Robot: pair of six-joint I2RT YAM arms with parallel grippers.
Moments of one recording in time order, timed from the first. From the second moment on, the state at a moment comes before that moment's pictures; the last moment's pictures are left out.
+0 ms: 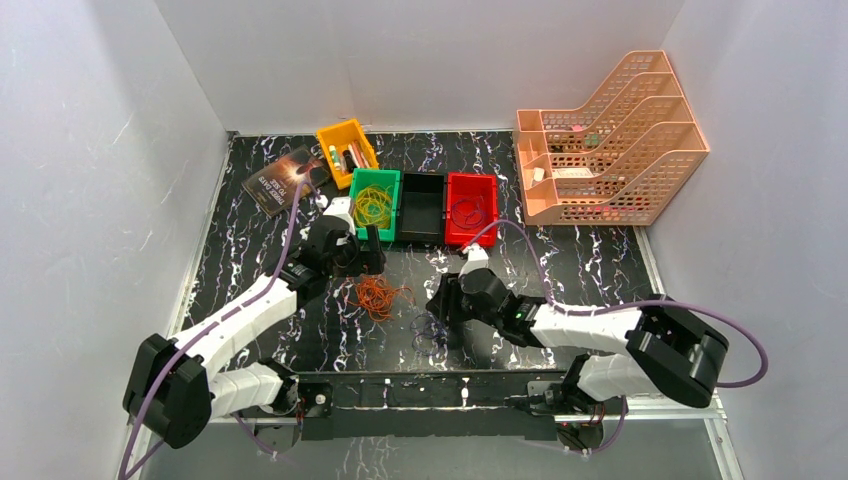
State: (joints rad) left arm -0.55 1.14 0.71 -0.27 -0.13 -0.48; right arm 1.02 1.27 0.46 0.23 0.14 0.74
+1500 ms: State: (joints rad) left arm -0.55 1.00 0.70 0.14 0.32 -0.36; right arm 0.81 1.08 0.77 0.06 0.06 0.67
